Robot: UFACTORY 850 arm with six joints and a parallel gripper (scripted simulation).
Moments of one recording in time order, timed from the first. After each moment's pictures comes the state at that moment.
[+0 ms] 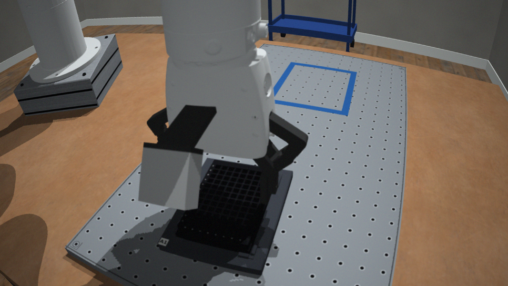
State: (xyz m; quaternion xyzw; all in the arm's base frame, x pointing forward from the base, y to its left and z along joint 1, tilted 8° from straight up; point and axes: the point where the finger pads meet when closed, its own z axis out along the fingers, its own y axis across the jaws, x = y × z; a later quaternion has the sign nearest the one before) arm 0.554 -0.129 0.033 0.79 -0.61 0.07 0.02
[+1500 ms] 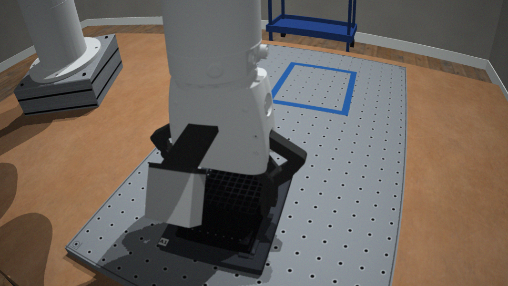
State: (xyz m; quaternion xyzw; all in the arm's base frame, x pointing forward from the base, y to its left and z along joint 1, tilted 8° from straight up) arm 0.555 -0.131 0.013 0.79 -0.61 0.07 0.02
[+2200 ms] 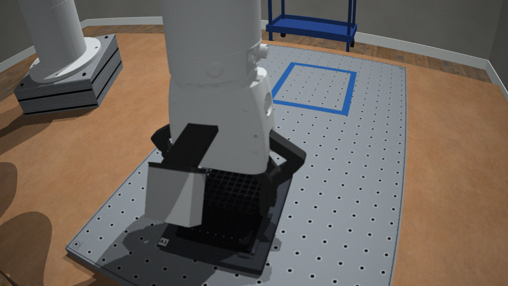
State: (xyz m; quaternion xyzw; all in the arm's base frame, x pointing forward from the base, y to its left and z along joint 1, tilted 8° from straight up) arm 0.555 -0.131 0.013 0.79 -0.61 0.07 0.02
